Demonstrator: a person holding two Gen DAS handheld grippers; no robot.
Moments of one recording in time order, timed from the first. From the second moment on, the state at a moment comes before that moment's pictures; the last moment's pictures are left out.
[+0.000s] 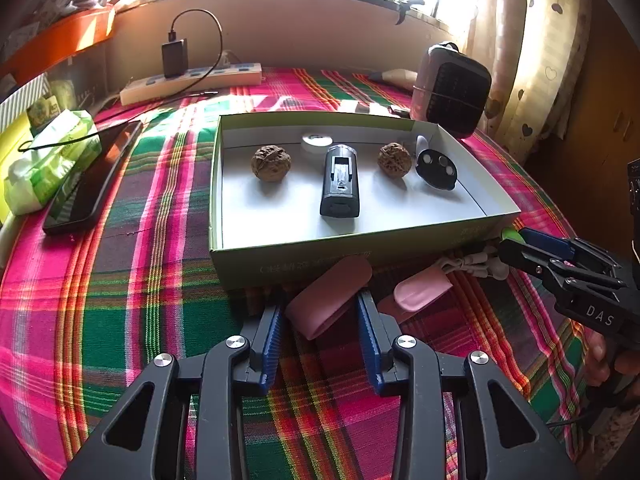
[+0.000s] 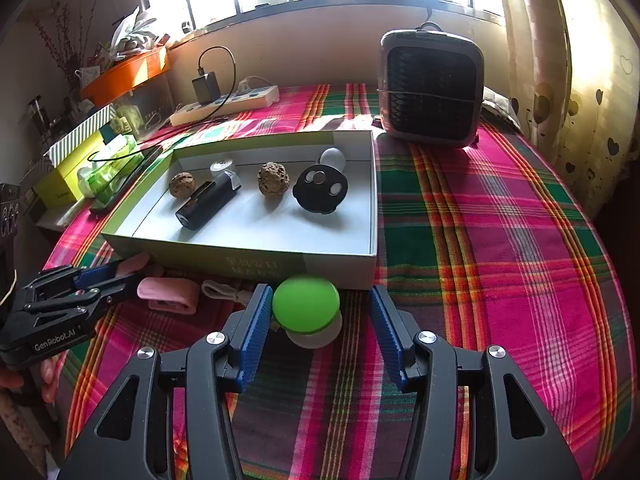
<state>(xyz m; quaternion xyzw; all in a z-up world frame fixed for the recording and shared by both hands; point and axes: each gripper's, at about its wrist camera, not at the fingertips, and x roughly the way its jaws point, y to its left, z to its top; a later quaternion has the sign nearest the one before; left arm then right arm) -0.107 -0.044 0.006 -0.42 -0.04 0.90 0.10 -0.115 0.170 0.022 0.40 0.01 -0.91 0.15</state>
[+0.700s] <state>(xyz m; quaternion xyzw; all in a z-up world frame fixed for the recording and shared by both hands) -0.091 -0.046 0.007 -0.42 -0.06 0.90 0.11 -0.095 0.177 0.027 0.39 0.02 -0.91 0.14</state>
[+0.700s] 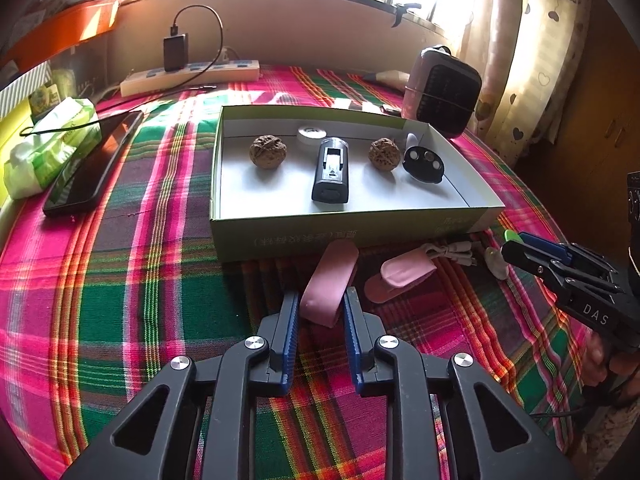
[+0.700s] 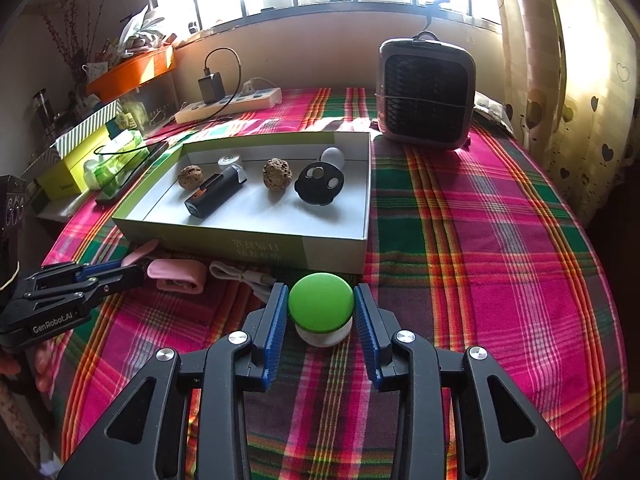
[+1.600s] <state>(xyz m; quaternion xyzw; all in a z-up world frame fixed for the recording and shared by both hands) -0.098 -0.031 0.007 -0.43 0.00 0.90 0.11 -0.095 0.183 0.018 0.41 0.01 -0.90 0.14</state>
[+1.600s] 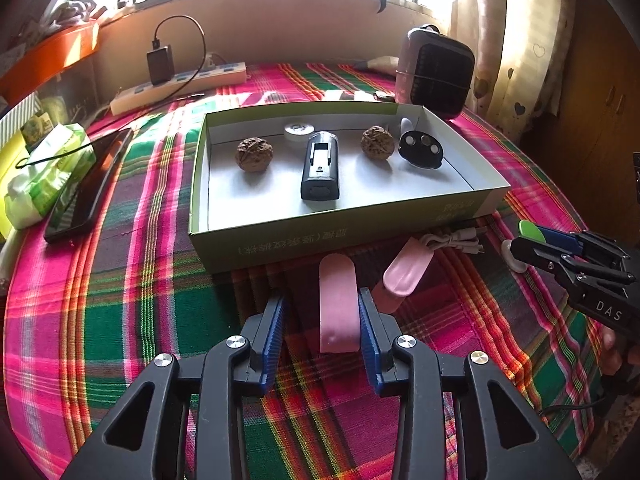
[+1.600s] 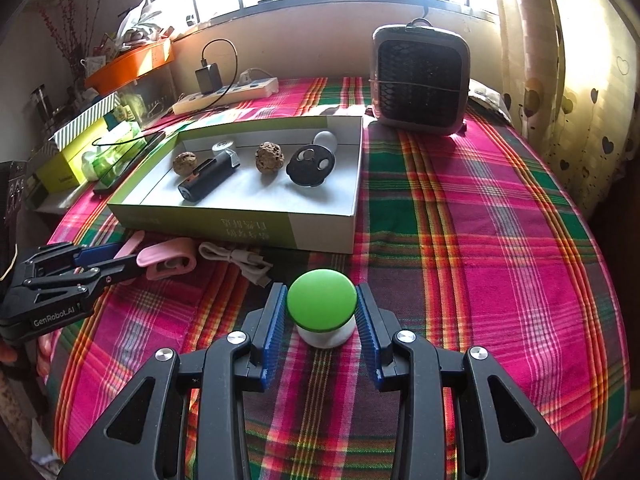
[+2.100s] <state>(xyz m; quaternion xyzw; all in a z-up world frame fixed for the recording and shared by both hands) -0.101 -0.029 0.006 -0.42 0.01 0.90 0.09 -0.099 0.182 0.010 0.43 0.02 -0.89 0.13</state>
